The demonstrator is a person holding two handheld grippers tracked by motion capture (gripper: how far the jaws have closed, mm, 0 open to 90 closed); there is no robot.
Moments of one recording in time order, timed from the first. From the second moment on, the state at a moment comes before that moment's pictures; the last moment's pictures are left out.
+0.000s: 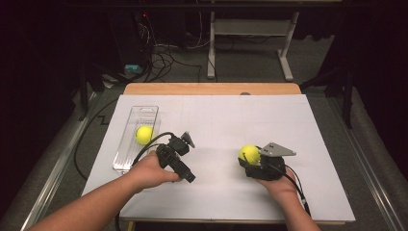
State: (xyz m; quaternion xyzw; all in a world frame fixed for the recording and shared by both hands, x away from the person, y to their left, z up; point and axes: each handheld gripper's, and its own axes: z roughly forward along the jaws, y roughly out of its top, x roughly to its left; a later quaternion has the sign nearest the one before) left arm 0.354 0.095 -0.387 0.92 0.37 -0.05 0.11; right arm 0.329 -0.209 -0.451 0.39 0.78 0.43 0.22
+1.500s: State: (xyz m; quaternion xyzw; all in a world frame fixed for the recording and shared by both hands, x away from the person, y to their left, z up) left arm 0.348 0.035 -0.350 0.94 0.32 -0.07 0.12; right arm 0.273 -0.141 -0.461 0.29 0.80 0.50 0.17
